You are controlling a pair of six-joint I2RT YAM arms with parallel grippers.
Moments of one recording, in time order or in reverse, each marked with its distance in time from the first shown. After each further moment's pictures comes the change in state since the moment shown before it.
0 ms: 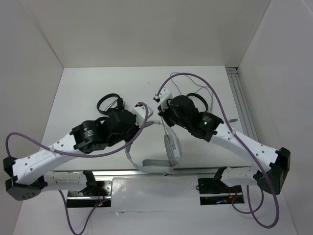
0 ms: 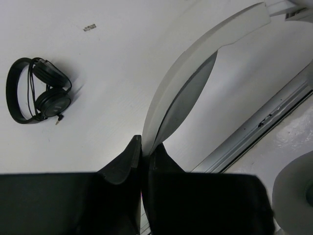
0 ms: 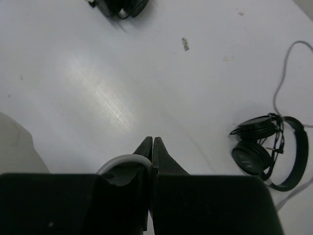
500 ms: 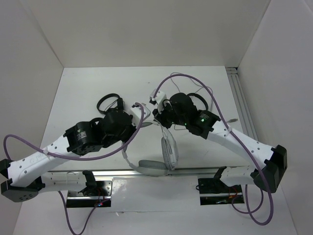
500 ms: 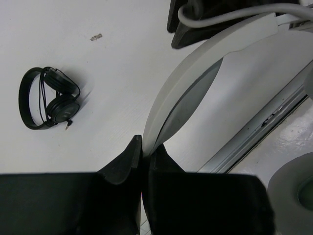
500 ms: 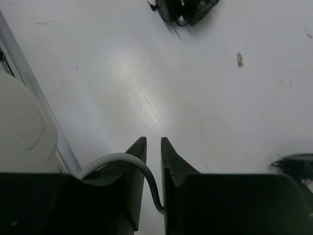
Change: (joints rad) left arm -0.002 -0.063 0.006 -0.011 -0.017 0.053; right arm -0.039 0.051 0.015 -0.005 -0.300 -0.035
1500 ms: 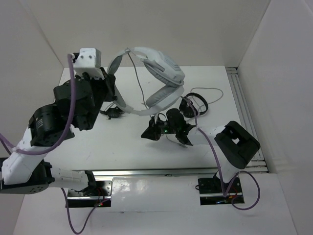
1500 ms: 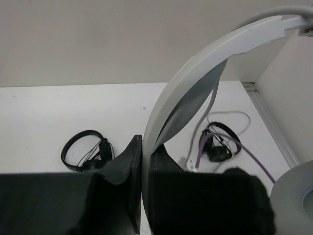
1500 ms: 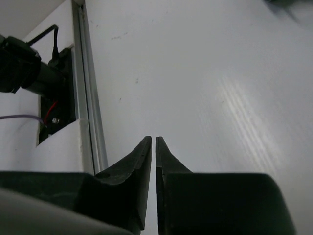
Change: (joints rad) left arm -0.027 0.135 0.653 0.047 -0.550 -0.203; right arm -0.119 0.372 -0.439 1.027 -0.534 0.401
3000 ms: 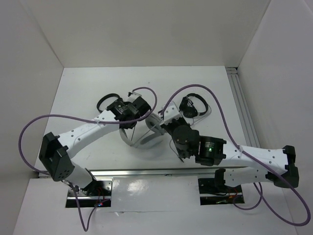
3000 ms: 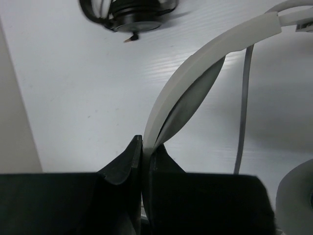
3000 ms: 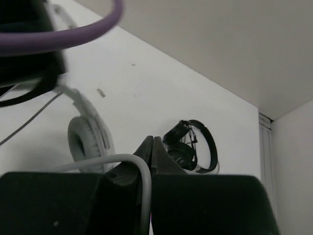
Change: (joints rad) left arm 0.342 0.333 -0.603 -0.255 0.218 -0.203; right arm 0.617 -0.552 0.289 -0.736 1.696 -0.488
